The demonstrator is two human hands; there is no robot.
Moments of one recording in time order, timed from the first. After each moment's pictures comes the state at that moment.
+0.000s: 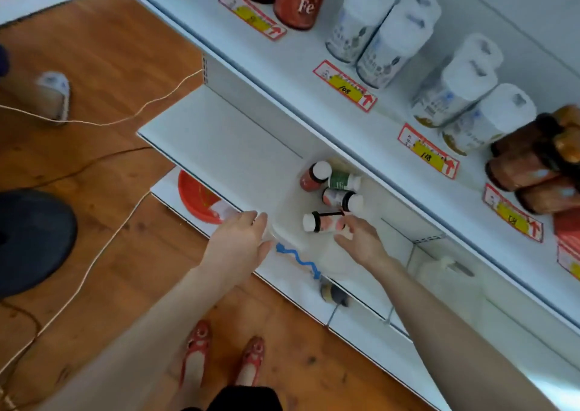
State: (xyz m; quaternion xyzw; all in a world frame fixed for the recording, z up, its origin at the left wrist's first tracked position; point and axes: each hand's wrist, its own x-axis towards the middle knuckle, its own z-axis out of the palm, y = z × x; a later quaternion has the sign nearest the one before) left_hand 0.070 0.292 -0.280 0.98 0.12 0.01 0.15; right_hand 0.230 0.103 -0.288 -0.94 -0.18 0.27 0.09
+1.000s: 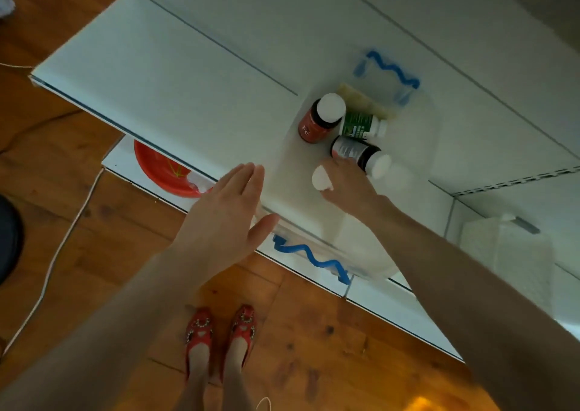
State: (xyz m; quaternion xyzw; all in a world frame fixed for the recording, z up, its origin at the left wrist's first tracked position) left_hand 0.130 0.302 -0.382 0.98 0.07 -0.07 0.19; right_hand 0.305 0.139 -0.442 -0.92 -0.34 0.21 -0.06
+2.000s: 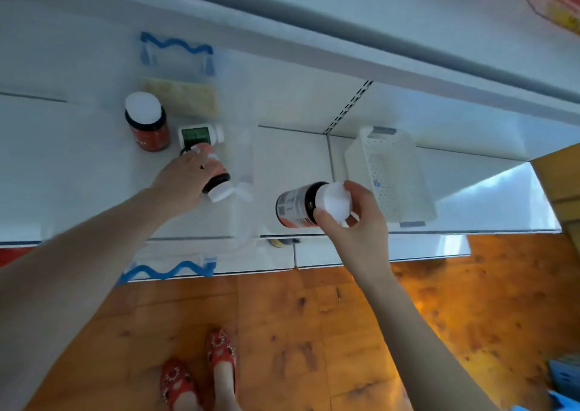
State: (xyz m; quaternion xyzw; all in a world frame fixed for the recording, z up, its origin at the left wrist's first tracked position) left_hand 0.288 0.205 -0.462 0.96 -0.23 -0.15 0.05; right_hand 0.176 -0.033 -0.347 -0.87 0.20 -0.03 0.44
